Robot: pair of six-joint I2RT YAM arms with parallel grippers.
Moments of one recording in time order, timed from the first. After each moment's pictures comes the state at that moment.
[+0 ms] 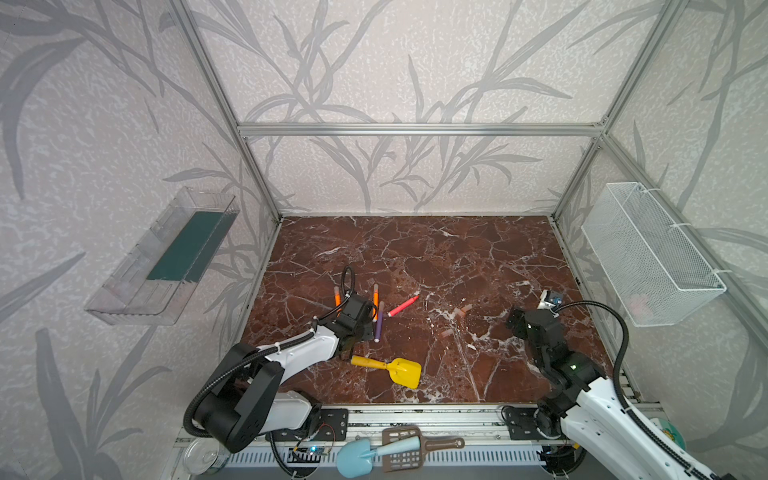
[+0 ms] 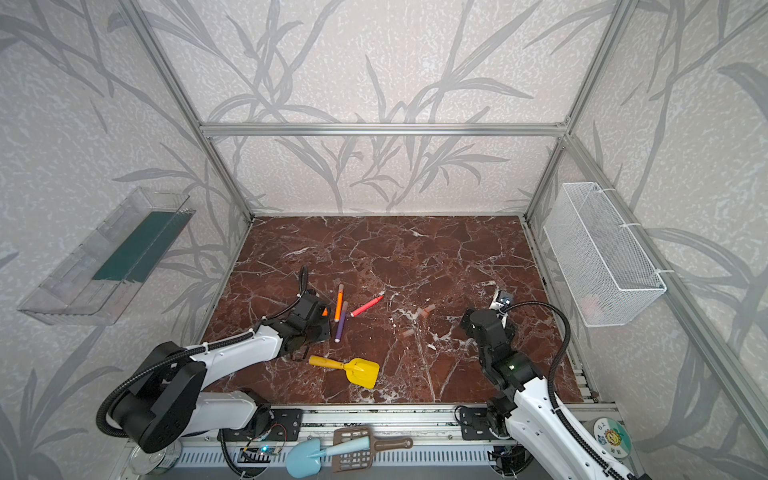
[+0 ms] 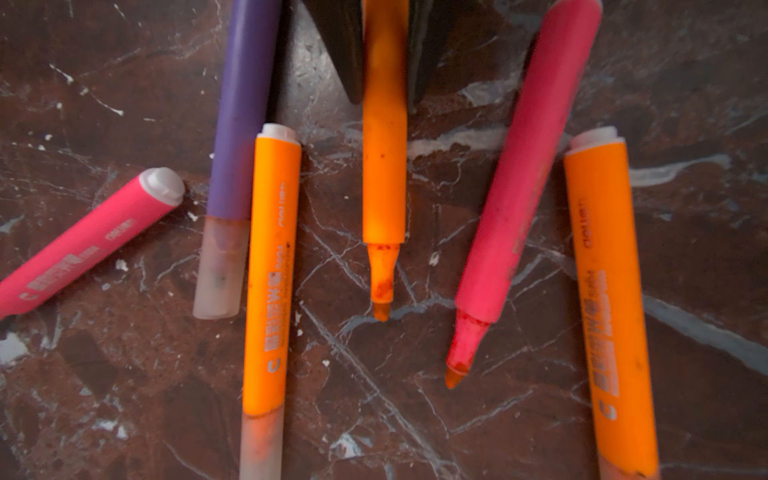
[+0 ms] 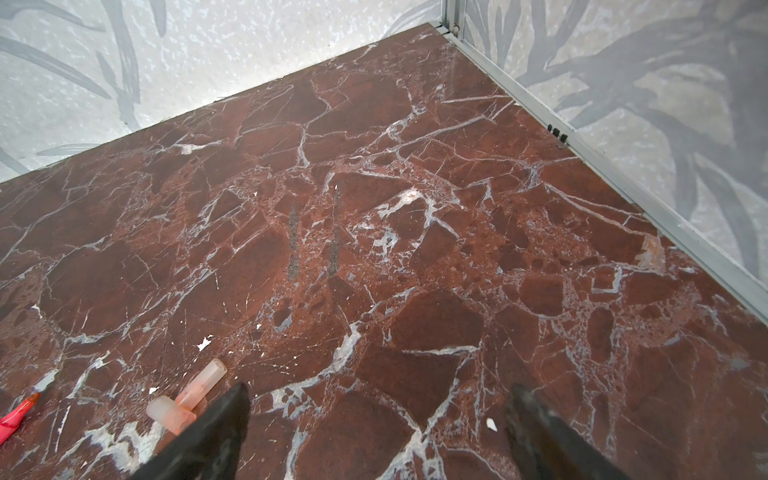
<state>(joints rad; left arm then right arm) -0.53 1.33 0.50 -0.23 -0.21 -0.63 0.43 0.62 0.36 -0.38 0.56 0.59</state>
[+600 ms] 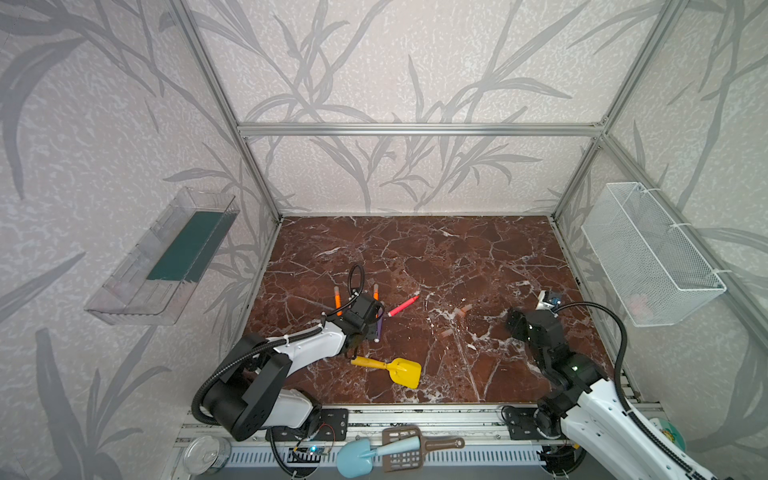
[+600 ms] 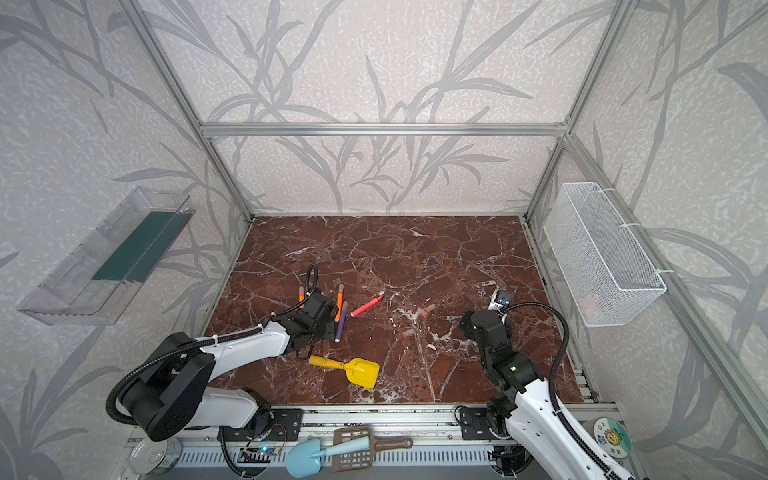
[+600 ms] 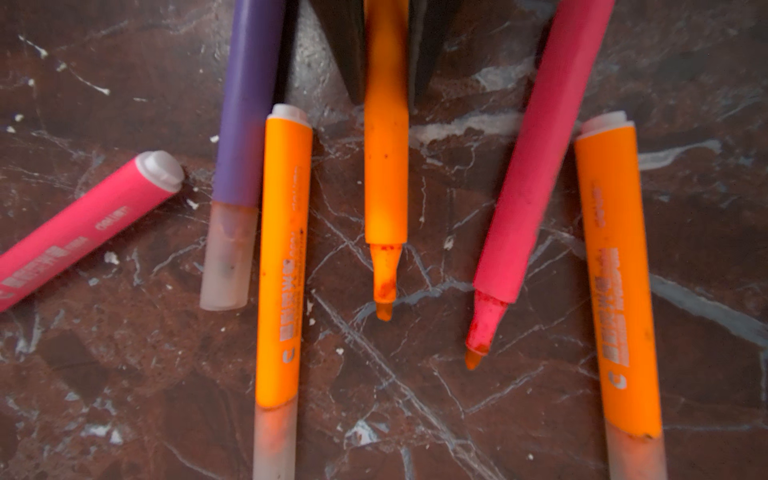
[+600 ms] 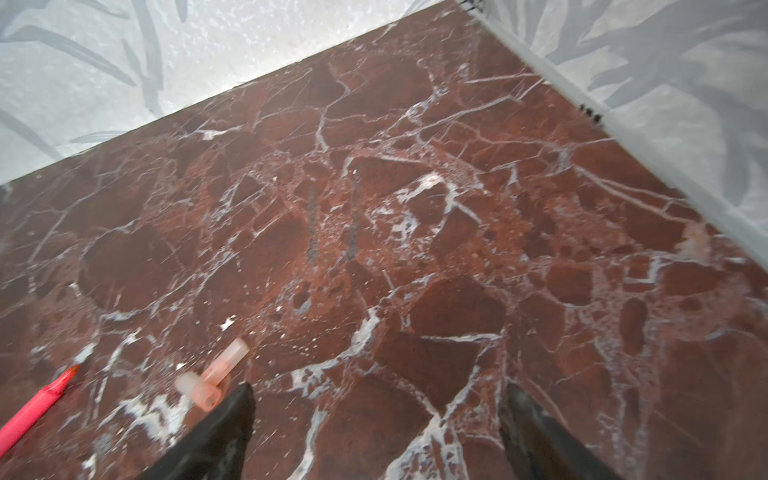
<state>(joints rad) -0.57 1.38 0.54 -0.24 -0.26 -0.64 0.43 0.58 0.36 -0.40 0.43 0.62</state>
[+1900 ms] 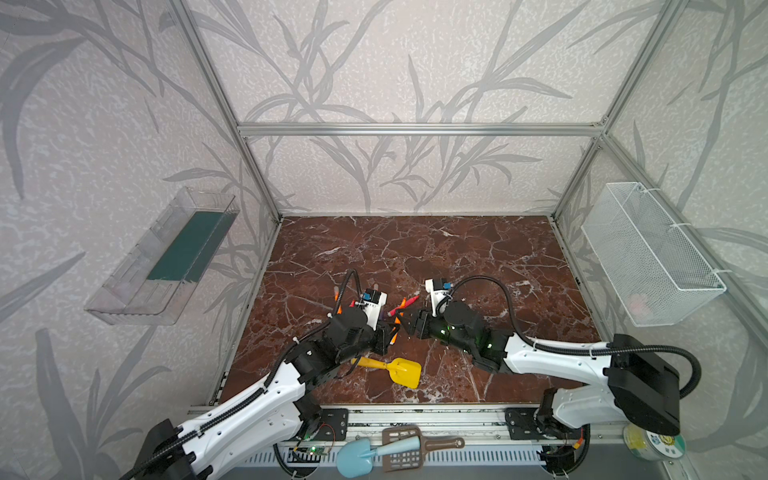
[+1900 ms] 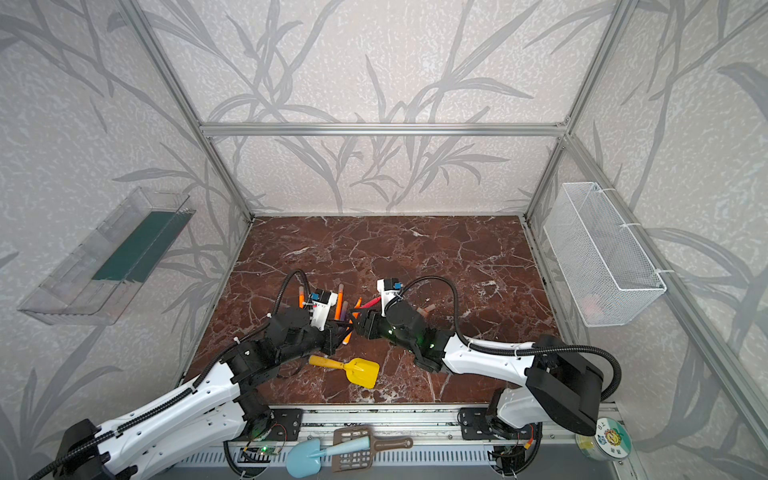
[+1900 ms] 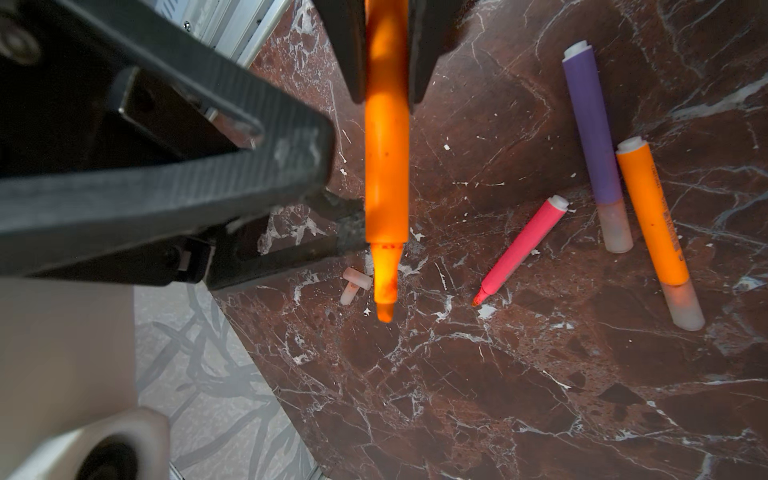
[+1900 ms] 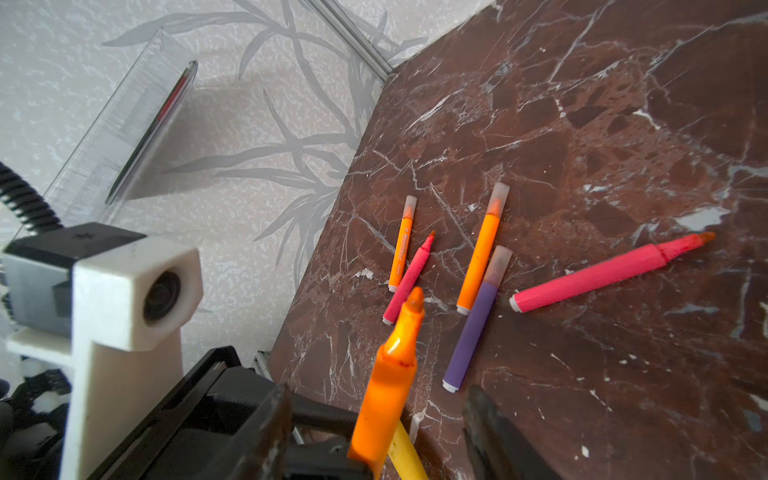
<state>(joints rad) -0.77 0.80 0.49 -0.22 0.11 -0.53 1.04 1.39 0.66 0.43 0.07 0.91</state>
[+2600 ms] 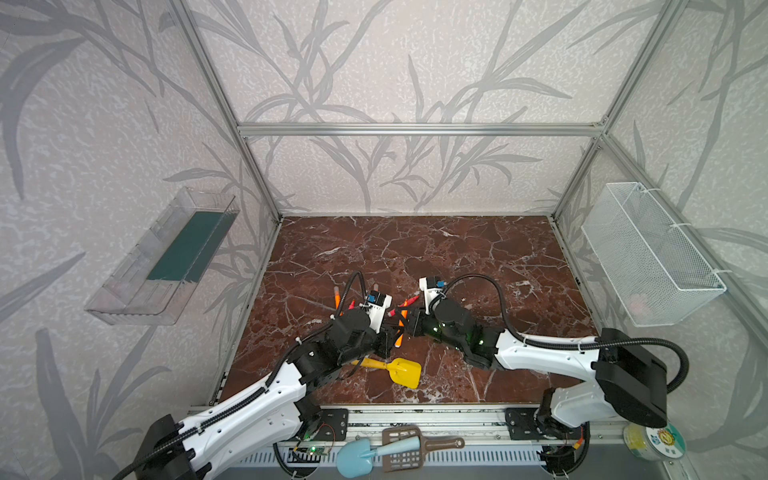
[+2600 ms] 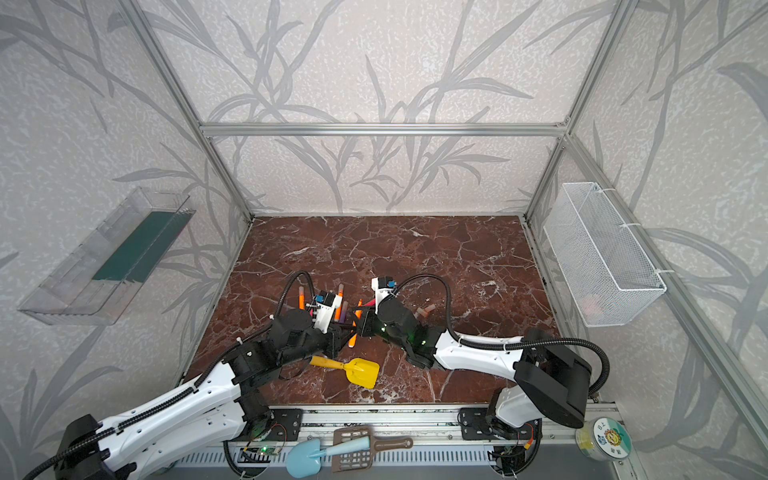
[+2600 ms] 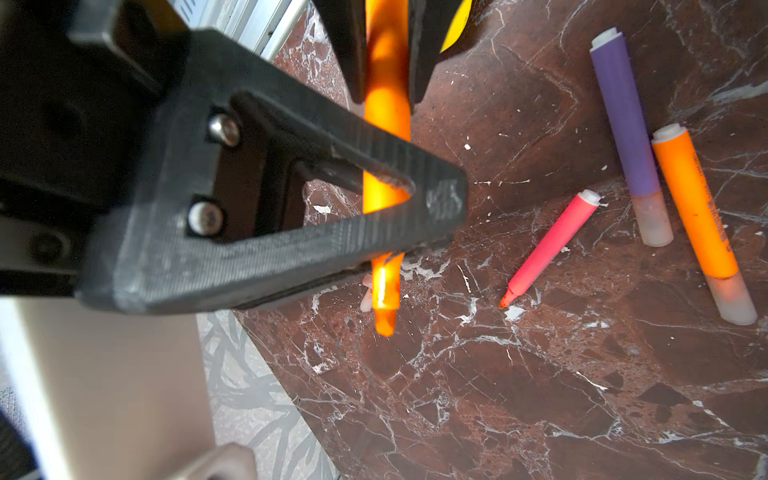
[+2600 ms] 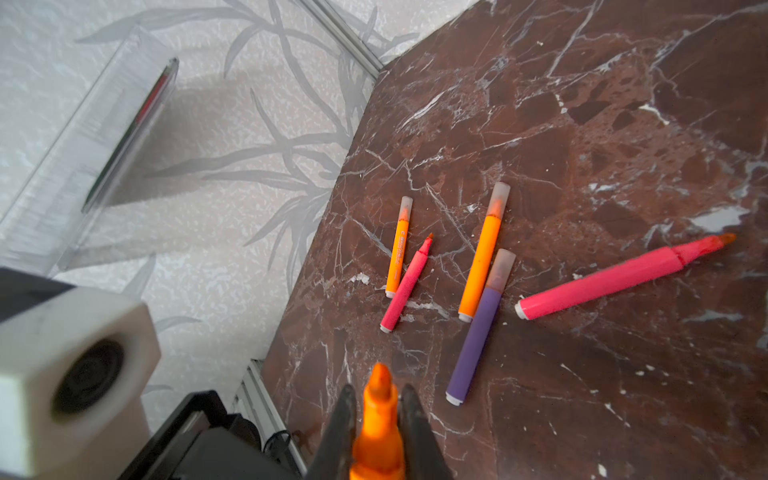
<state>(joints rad) -0.82 0.82 0.49 -0.19 0.12 -0.52 1.05 1.45 0.73 0.39 0.10 0.92</state>
